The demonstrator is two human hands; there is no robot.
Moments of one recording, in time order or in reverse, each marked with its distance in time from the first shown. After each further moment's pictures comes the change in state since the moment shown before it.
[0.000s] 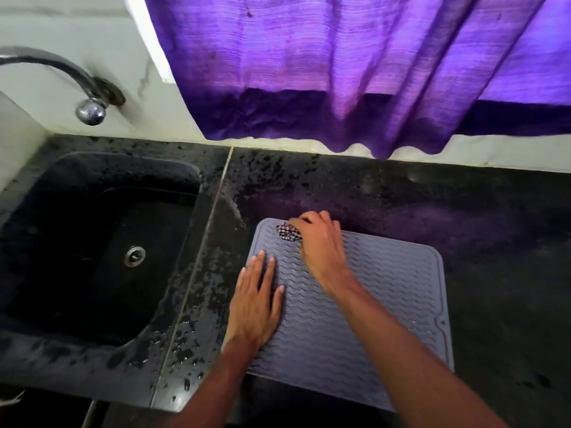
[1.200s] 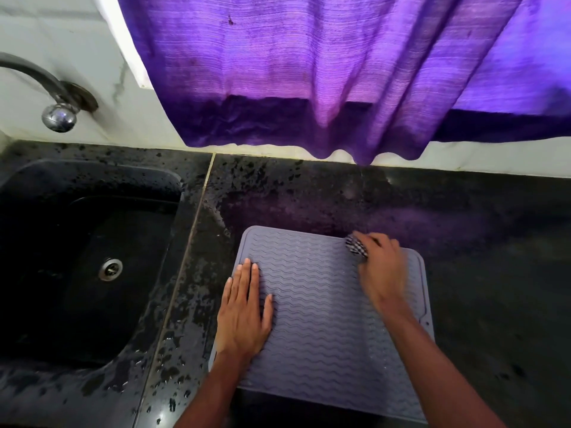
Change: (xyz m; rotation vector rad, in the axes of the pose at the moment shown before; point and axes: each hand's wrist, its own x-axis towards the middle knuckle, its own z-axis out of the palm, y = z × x) left_hand 0.001 0.010 -0.007 0.035 -0.030 -0.041; right_hand -0.062 0.106 -0.026 -0.105 0.144 0.379
